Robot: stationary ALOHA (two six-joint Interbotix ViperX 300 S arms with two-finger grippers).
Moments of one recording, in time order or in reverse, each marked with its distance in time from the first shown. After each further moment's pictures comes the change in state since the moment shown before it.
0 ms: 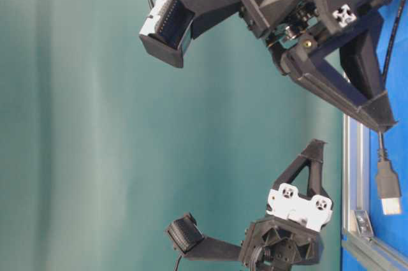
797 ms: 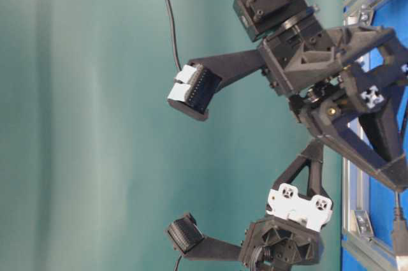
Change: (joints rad) left arm -0.002 0.000 0.000 0.000 0.002 0.000; right arm -0.021 0.164 -0.156 -0.003 -0.025 -0.014
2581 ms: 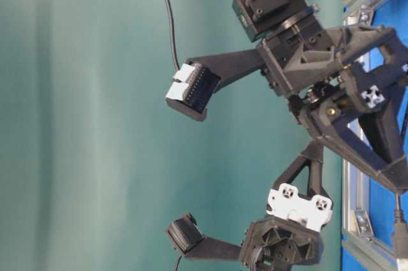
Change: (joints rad) left arm 0.002 0.000 0.000 0.002 -0.002 0.000; right arm 0.009 -0.002 0.002 -0.003 -0.005 0.000
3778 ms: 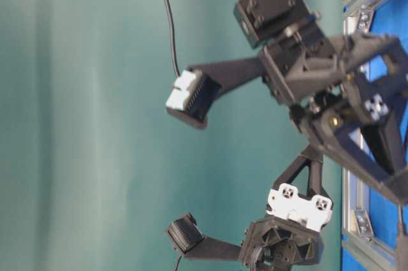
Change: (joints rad) left arm 0.000 0.000 0.000 0.000 0.000 0.000; right arm 0.006 0.041 -0.049 -0.008 -0.002 0.000
